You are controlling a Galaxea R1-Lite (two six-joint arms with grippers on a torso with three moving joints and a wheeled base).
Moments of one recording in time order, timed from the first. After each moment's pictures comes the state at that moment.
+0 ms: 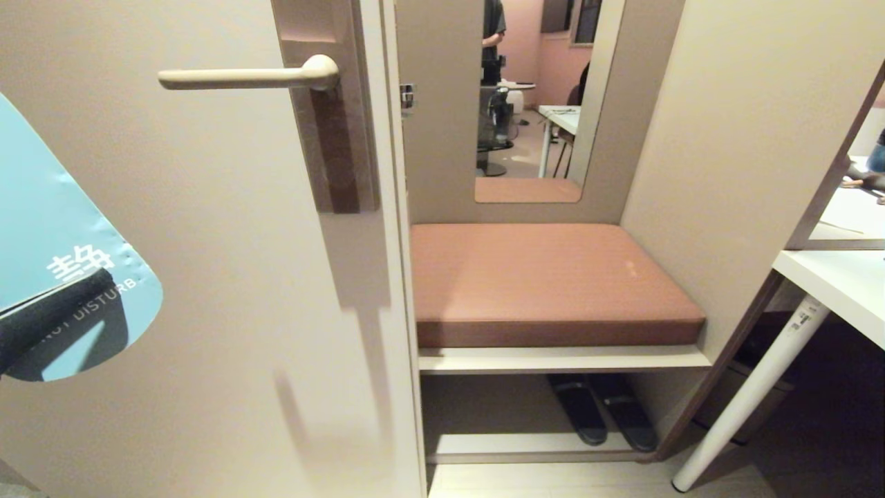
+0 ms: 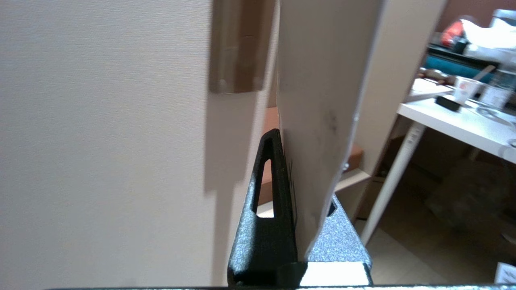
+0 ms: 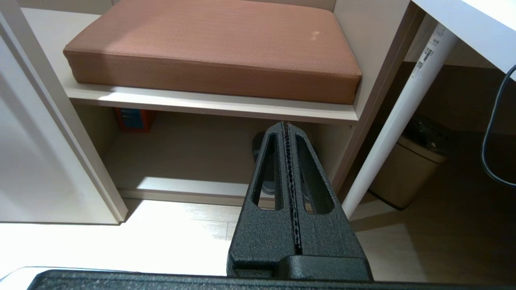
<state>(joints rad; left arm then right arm) 0.11 0.90 -0.34 -0.77 -0.67 -0.27 0.00 0.00 -0.04 0.12 0.00 -0.03</state>
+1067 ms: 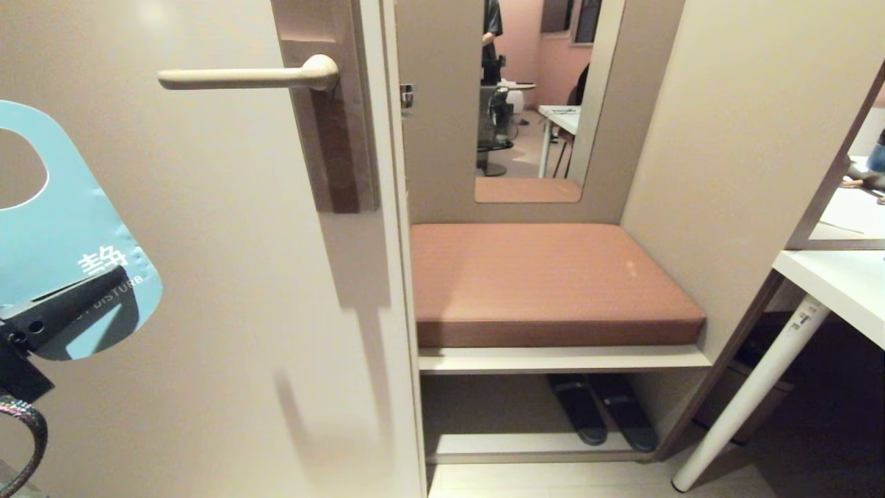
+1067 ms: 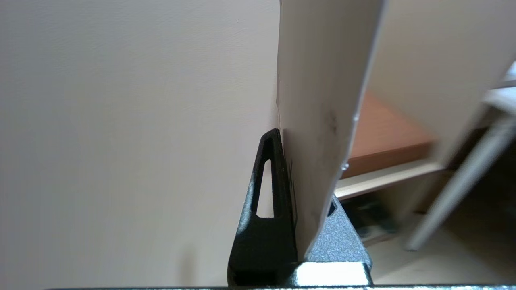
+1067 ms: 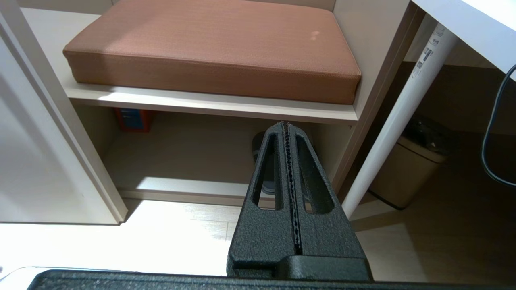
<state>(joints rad) 0.11 0.97 -0.41 -0.60 -0.46 -0.11 0.00 0.00 -0.04 0.12 0.00 -0.03</state>
